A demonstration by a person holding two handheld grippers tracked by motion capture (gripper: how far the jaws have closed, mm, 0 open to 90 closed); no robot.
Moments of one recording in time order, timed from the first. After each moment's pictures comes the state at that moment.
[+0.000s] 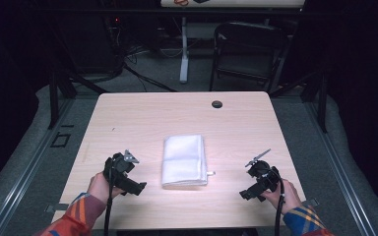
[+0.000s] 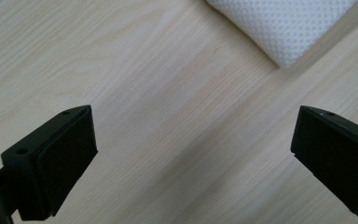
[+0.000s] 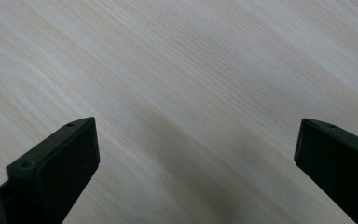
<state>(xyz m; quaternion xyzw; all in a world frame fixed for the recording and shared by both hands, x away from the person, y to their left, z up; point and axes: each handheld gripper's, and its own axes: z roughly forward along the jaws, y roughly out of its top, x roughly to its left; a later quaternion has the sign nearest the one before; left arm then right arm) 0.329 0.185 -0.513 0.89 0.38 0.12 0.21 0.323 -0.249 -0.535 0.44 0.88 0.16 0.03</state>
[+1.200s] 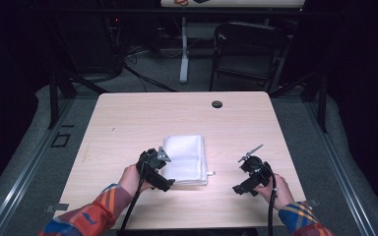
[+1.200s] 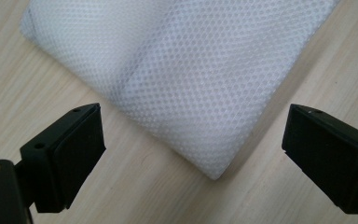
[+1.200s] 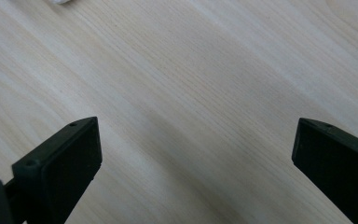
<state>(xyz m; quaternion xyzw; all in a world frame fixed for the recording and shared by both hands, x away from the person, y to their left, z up) 0.347 0.104 -0.522 0.92 0.28 0.11 0.24 0.339 -0.232 -0.535 0.43 0.89 0.17 0.04</state>
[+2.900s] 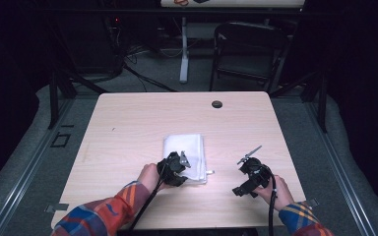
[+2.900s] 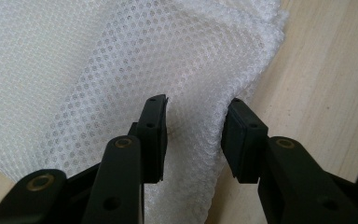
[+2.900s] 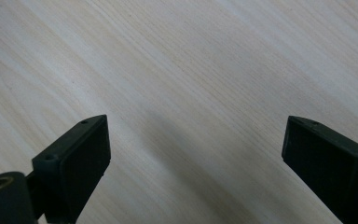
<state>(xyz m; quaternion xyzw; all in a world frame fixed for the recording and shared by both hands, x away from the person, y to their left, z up) 0.360 0.057 -0.547 0.95 0.19 0.09 0.21 0.337 -0.231 -0.539 0.42 0.89 0.17 0.02</state>
